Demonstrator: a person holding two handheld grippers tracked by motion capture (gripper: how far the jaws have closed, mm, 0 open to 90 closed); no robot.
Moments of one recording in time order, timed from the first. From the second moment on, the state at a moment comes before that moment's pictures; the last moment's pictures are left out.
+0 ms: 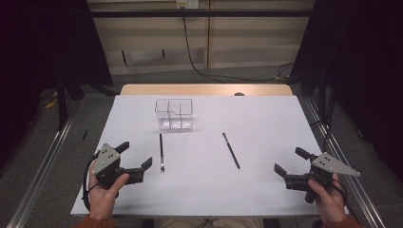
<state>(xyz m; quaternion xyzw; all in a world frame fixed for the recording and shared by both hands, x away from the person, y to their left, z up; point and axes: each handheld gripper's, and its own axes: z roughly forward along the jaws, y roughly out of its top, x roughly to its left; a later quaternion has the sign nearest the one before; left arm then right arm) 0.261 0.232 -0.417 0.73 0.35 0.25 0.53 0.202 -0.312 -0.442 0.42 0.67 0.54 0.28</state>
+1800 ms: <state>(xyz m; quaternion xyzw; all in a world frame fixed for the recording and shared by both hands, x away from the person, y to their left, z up) 0.356 0.186 -0.385 0.82 0.35 0.17 0.41 0.201 -0.313 -0.442 0.42 0.68 0.54 0.27</state>
